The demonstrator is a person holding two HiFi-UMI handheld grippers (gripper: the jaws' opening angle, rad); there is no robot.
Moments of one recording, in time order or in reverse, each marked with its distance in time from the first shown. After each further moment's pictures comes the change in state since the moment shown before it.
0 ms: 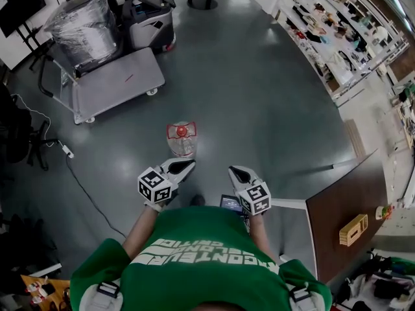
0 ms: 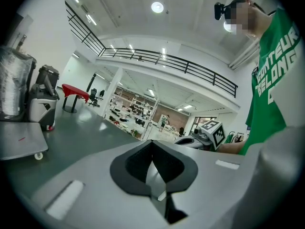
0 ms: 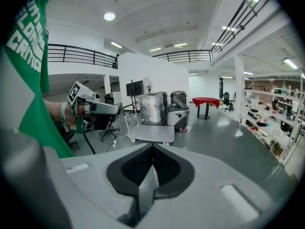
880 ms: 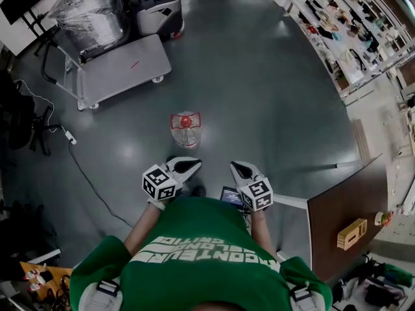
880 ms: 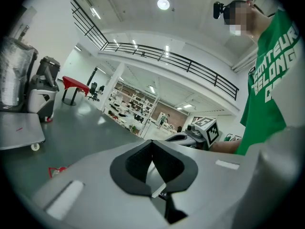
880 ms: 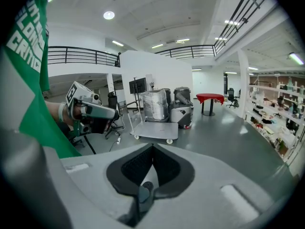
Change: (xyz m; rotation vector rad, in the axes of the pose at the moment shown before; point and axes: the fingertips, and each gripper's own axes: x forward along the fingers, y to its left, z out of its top) left arm 0.012 -0.006 -0.020 -0.056 0.035 -0.019; right arm 0.016 -0.005 -0.007 0.006 0.036 0.057
